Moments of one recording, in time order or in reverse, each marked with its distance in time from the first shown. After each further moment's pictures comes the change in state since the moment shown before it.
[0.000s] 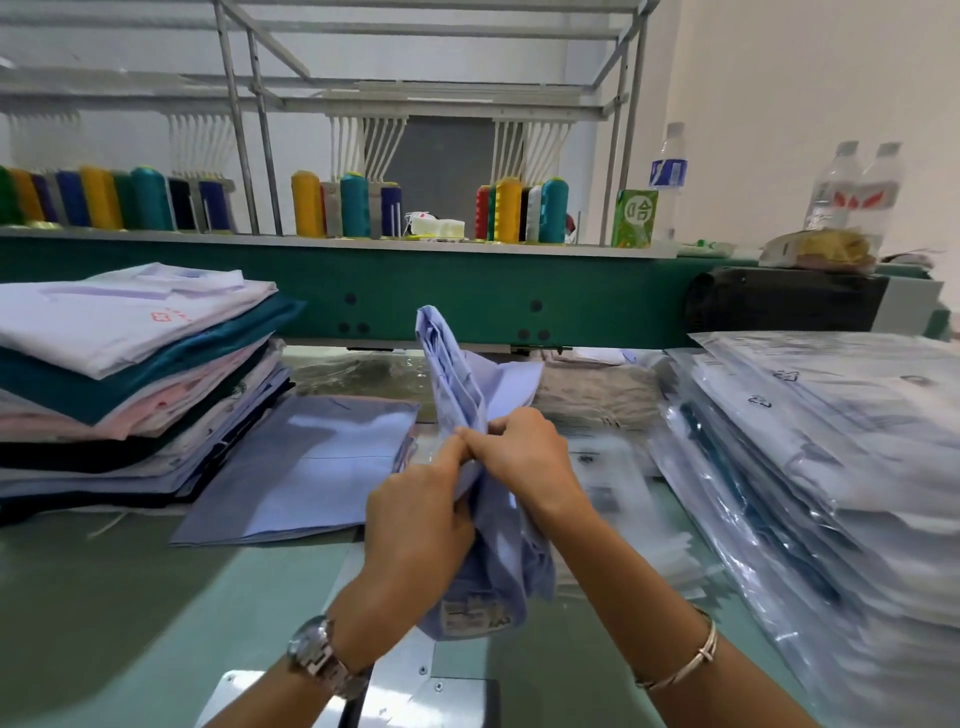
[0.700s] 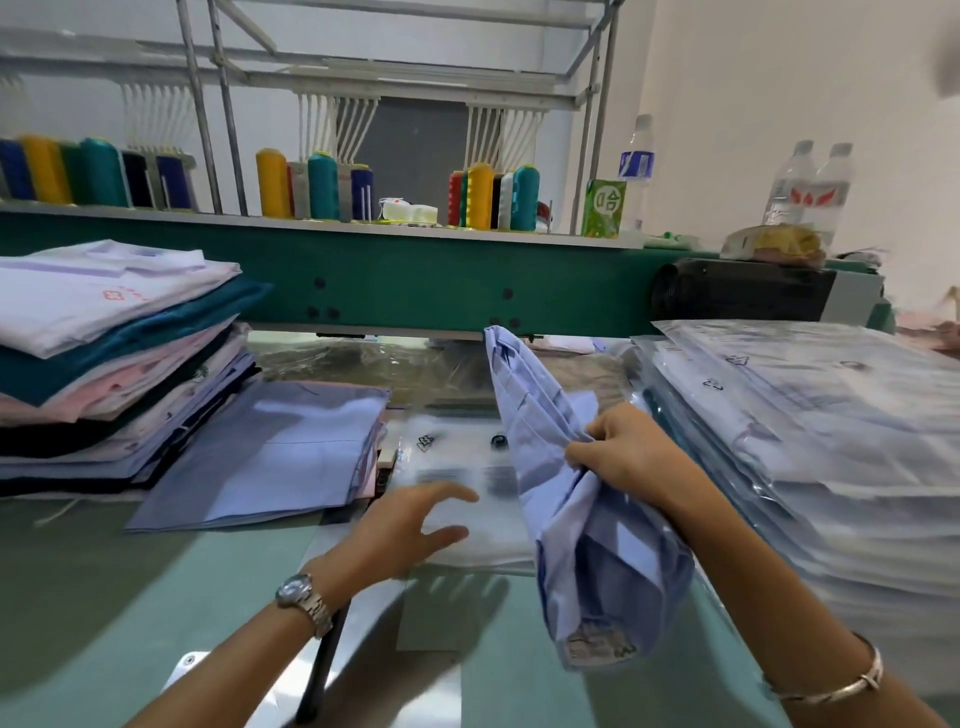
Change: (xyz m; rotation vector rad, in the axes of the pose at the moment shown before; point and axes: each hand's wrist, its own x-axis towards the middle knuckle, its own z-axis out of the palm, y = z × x) left_hand 0.004 -0.056 0.086 -0.325 -0.481 0.252; right_hand -0.019 0.074 -0.095 -0.144 -0.070 0.021
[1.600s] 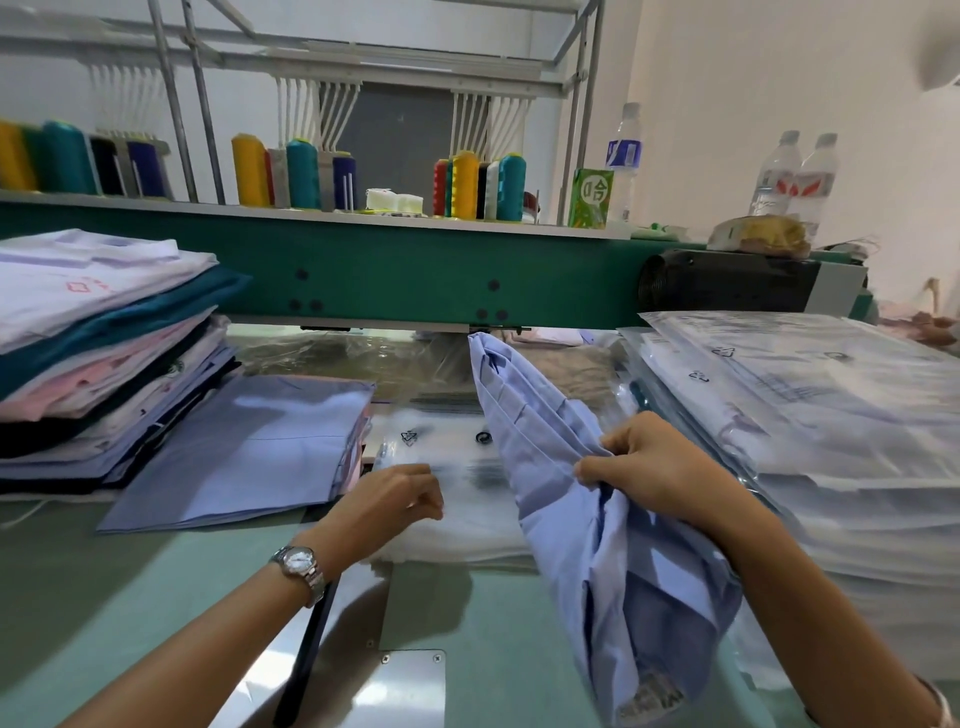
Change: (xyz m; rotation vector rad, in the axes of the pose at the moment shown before) left_hand 0.024 -0.024 0.003 0.174 0.061 0.213; right_hand -0.033 0.005 -0.024 0.068 -0.122 0.008
